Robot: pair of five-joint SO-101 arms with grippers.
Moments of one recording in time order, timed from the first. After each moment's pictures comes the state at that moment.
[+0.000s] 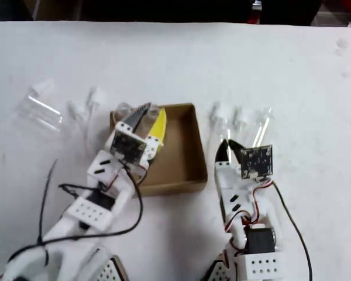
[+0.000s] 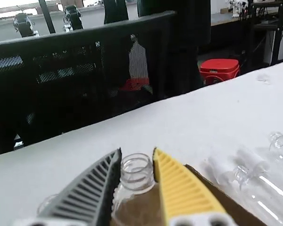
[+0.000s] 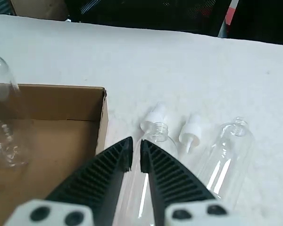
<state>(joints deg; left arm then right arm) 18.2 -38.0 83.4 -29.4 -5.9 -7.7 -102.3 96.4 34.7 5.0</state>
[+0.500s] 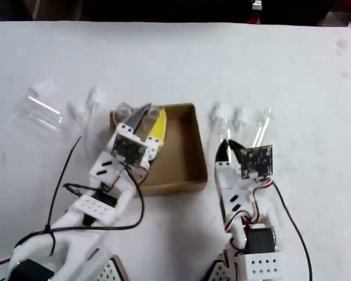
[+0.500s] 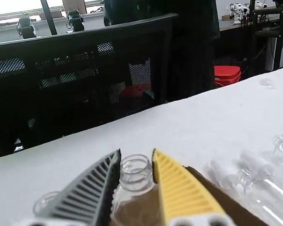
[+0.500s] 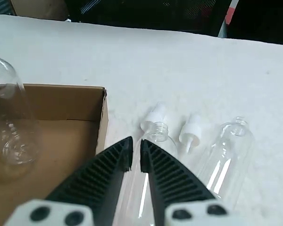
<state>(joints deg) 17.8 -31.3 84.7 -39.3 -5.9 -7.7 -102.3 96.4 34.7 5.0</state>
